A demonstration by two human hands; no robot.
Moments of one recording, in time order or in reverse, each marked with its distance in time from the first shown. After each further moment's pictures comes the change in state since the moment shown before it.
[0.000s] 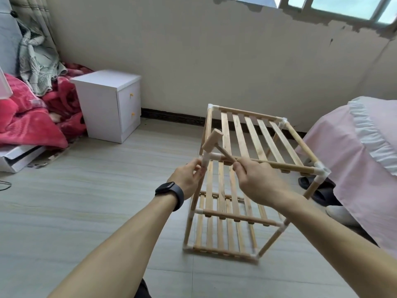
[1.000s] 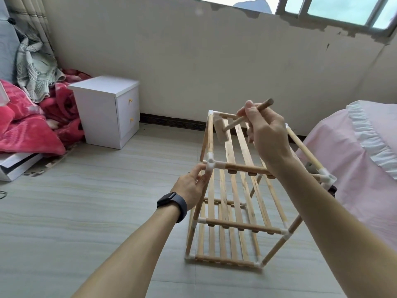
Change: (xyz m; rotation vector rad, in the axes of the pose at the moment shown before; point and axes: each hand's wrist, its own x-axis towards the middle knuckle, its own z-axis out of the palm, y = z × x) left_hand -0.003 0.005 -0.002 -0.109 -0.044 0.025; right_hand 0.062 -0.036 -0.045 0.833 0.349 0.037
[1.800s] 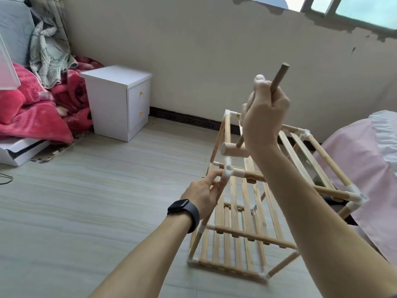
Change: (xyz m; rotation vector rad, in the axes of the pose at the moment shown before) left_hand 0.002 -0.006 0.000 -0.050 0.003 -0.001; right_hand 0.046 -0.006 0.090 0.350 0.255 -0.126
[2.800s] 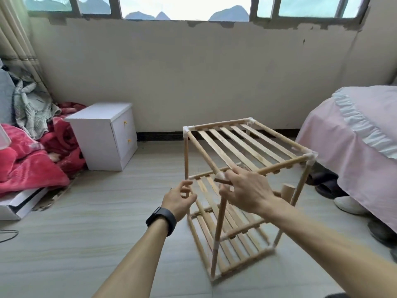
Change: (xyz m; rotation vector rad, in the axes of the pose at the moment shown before) left_hand -0.007 -0.017 -0.022 -0.046 0.020 -0.192; right_hand -0.081 0.043 -0.138 -1.397 -0.713 -0.193
